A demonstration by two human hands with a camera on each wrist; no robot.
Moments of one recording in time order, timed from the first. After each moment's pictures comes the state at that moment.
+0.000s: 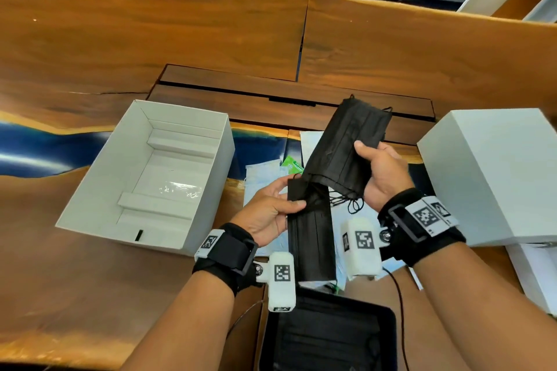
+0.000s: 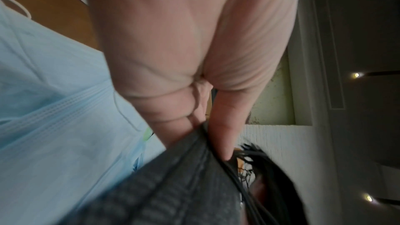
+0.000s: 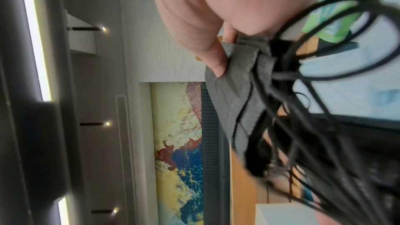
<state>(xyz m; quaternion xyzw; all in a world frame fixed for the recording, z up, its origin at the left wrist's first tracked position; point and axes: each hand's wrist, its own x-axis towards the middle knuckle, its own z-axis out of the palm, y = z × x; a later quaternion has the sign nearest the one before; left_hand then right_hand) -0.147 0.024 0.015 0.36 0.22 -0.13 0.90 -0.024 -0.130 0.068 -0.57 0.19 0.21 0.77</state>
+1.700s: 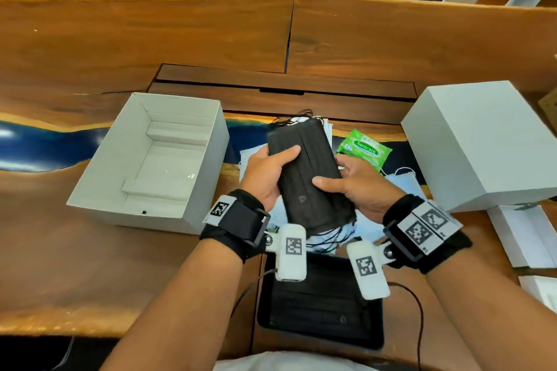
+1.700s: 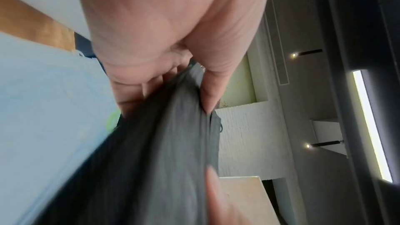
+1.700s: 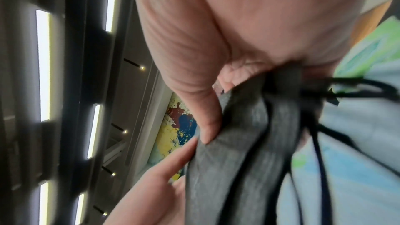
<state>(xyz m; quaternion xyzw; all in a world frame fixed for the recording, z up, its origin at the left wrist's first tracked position) -0.155 -0.013 0.066 0.48 0.31 0.02 0.82 -0.104 -0.174 0.081 -0.71 -0.04 0.37 0.60</state>
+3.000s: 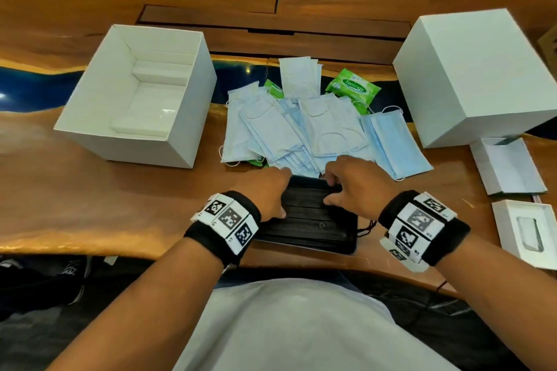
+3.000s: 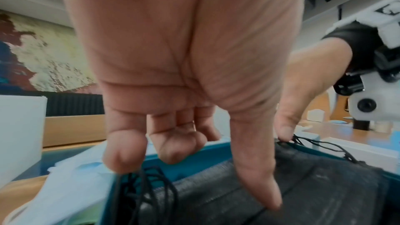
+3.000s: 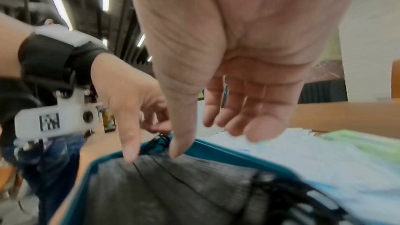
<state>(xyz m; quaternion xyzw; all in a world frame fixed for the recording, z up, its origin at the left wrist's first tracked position) -0.268 -0.078 0.039 0.95 0.00 -0.29 0.11 -0.186 -0.263 0.035 -0.90 -0.35 0.25 0.07</state>
